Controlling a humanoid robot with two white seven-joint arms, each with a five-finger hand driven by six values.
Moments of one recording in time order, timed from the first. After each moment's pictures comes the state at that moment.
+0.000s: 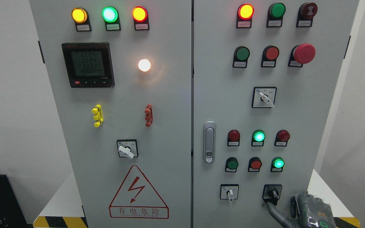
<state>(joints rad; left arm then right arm) 0.00 -0.10 0.00 0.00 0.00 -0.06 -0.01 -0.25 0.00 -0.13 -1.63 1.22 0.17 0.15</state>
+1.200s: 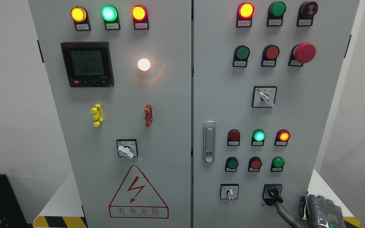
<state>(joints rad) 0.00 -0.10 0.00 0.00 0.00 -0.06 -0.01 -0.23 -0.02 -0.15 -1.63 1.17 0.18 0.10</state>
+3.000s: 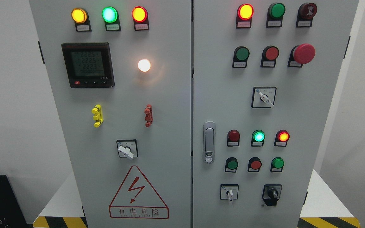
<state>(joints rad) 0.00 -0.10 0.00 0.00 0.00 -0.06 -0.01 0.25 0.05 -0.23 -1.87 -0.11 -0.04 0.33</state>
